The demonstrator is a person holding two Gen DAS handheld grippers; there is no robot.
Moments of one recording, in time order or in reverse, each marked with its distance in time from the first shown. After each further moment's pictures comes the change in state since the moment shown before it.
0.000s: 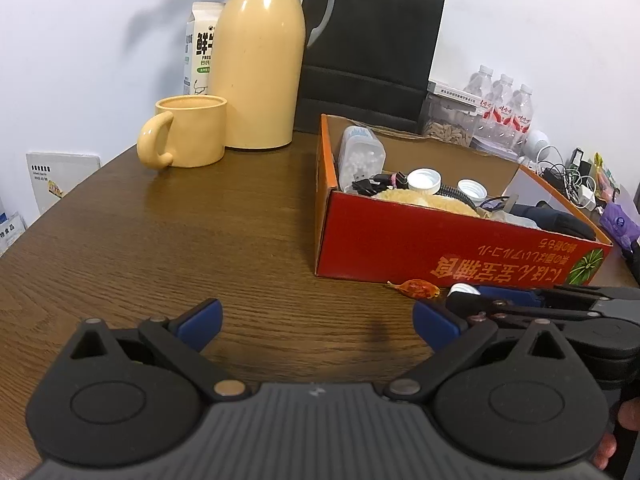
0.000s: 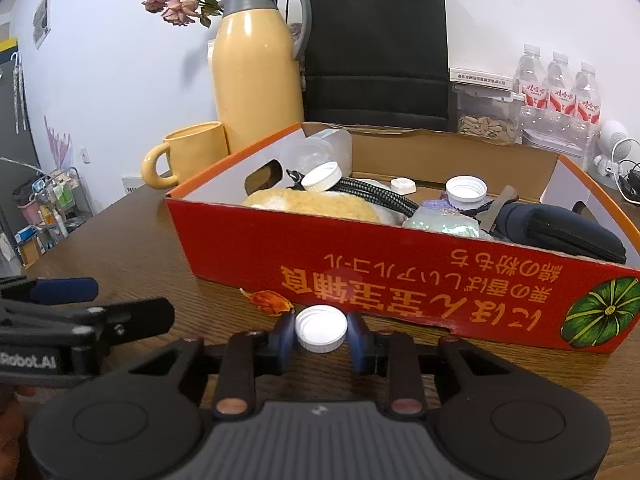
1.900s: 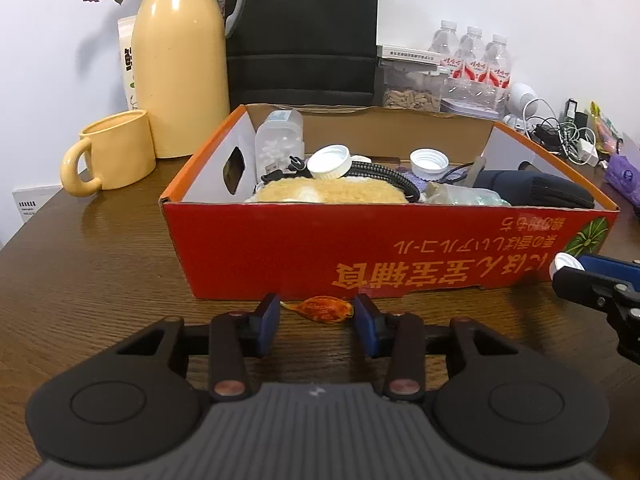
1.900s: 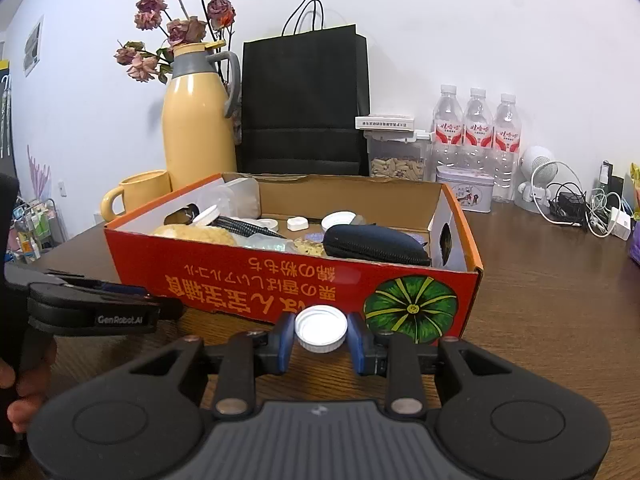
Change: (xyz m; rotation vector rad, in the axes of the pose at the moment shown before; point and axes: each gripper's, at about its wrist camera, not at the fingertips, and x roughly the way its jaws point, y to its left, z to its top) left arm 0.048 -0.088 0.002 0.133 0.026 0.044; right arm -0.065 -0.088 -0.023 -0.008 -0.146 -0.090
